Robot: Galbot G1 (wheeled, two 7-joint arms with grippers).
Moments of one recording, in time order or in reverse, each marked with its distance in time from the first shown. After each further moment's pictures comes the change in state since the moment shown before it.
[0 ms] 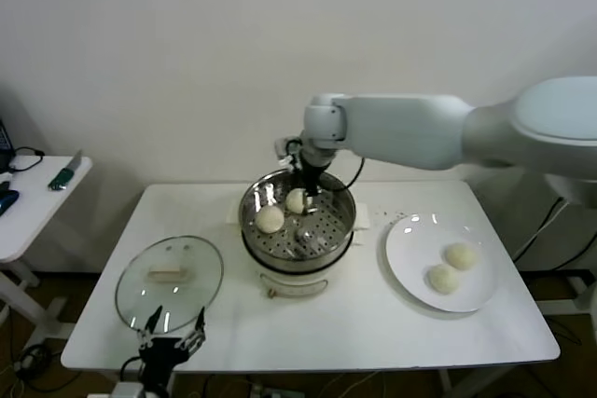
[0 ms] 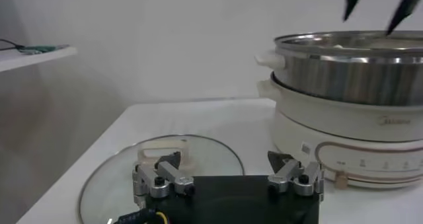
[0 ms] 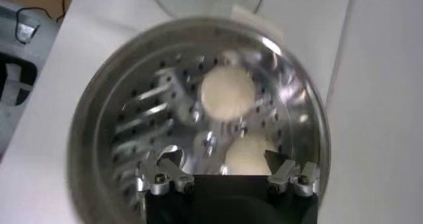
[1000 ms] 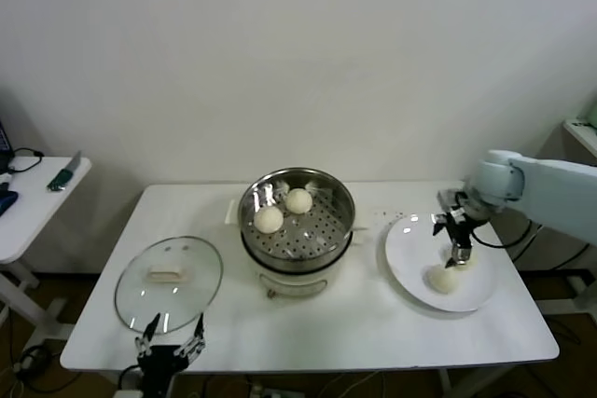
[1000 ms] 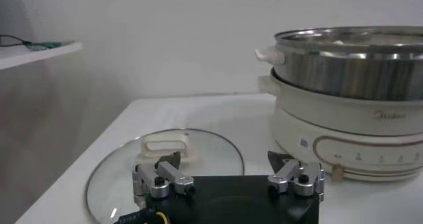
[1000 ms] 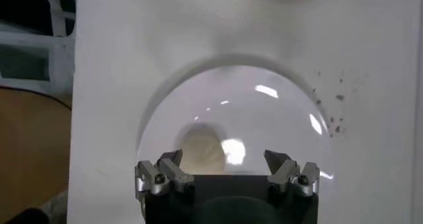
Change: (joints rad) left arm 0.036 -0.042 -0.006 -0.029 0.030 0.011 0.005; right arm -0.195 -0.642 0.030 0.149 -0.390 0.081 -0.063
